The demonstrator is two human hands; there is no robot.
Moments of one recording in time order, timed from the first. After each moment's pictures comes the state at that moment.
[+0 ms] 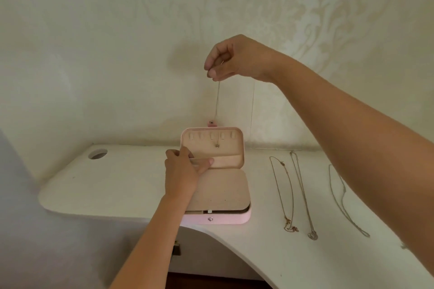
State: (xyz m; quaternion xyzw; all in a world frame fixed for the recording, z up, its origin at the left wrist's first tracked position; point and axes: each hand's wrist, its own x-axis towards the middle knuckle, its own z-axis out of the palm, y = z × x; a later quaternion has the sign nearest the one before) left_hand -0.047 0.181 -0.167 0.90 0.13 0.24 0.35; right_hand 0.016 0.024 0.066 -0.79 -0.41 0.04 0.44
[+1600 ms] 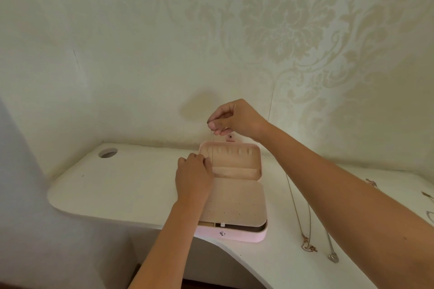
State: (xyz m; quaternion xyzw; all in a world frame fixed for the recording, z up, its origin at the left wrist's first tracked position) left_hand -0.047 0.179 -0.160 0.93 0.16 0.25 0.22; right_hand 0.033 0.067 -0.041 -0.77 -0.34 0.10 0.53
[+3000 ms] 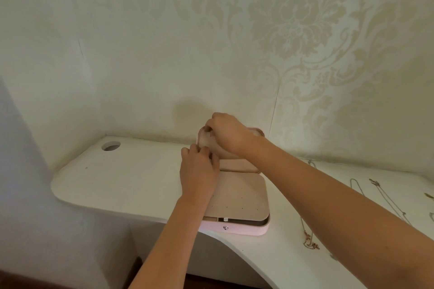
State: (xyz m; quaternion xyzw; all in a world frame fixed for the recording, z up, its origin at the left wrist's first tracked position) left_hand -0.045 0.174 -0.164 0.89 0.14 0.35 0.24; right_hand 0.020 0.103 -0.069 -0.91 -0.39 -0.13 0.03
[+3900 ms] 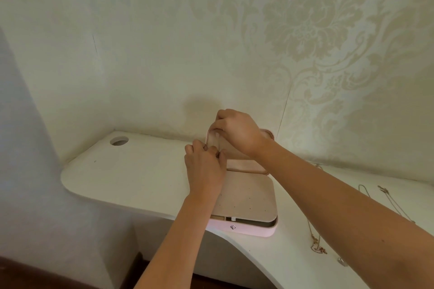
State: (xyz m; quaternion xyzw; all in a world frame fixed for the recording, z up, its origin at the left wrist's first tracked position) left_hand -0.043 0.176 -0.167 0.88 0.15 0.41 0.22; right_hand 0.026 0.101 -0.078 -0.85 -0.46 -0.25 0.05
